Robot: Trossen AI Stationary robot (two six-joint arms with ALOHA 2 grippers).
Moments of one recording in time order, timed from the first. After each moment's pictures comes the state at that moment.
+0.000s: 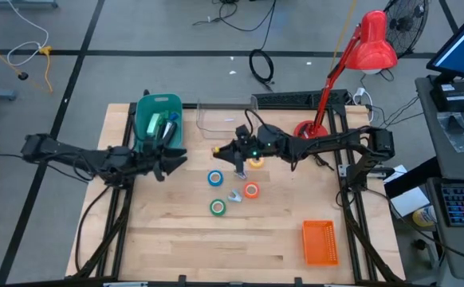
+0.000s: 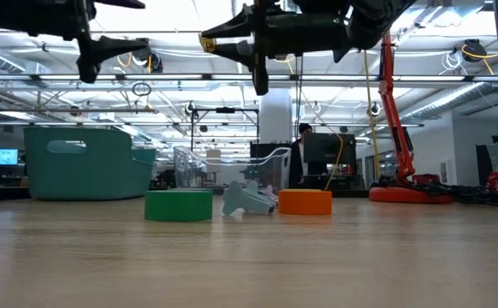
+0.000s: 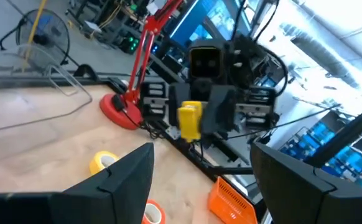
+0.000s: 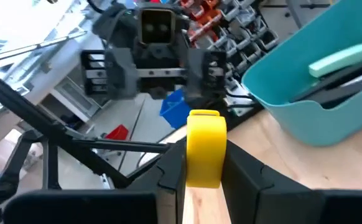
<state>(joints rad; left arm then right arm) -0.18 0.60 0.31 0.35 -0.42 -0.68 -0.13 1.70 1.06 0.58 -0.21 0.66</state>
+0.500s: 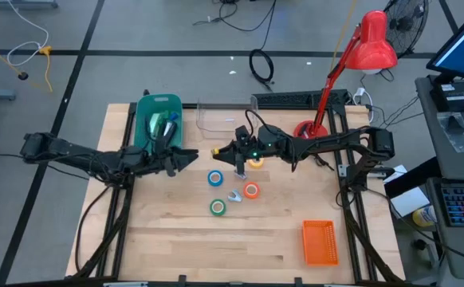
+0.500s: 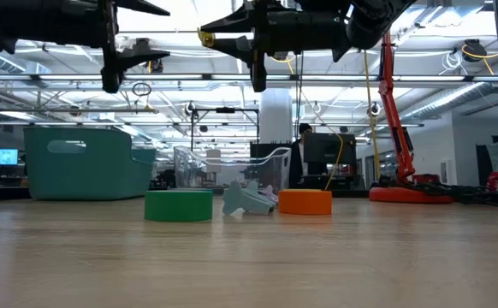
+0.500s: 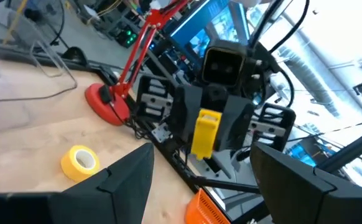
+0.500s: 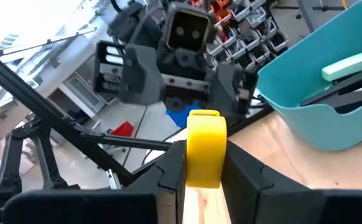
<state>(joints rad) -0.09 0.85 0.31 0.63 -0.33 -0.84 -0.13 1.70 1.06 0.60 -0.24 0.64</state>
